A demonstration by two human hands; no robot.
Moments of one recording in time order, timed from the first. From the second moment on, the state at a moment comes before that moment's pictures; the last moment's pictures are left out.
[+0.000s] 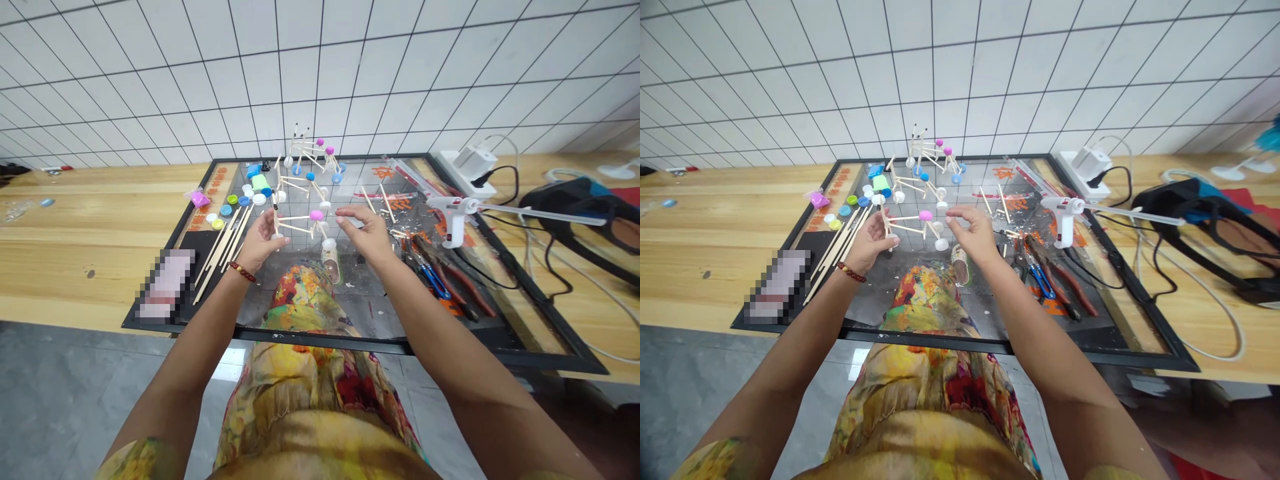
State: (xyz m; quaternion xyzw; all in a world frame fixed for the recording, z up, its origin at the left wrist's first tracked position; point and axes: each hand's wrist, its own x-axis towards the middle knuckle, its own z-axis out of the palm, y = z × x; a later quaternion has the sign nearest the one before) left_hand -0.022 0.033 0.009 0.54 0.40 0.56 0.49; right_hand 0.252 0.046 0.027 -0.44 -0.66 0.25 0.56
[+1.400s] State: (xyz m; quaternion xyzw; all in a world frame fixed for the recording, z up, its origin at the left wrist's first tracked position) left_hand -0.024 0.032 0.029 0.44 0.43 0.66 0.44; right_hand 0.242 0.042 0.018 -0.47 -0.67 0.32 0.48
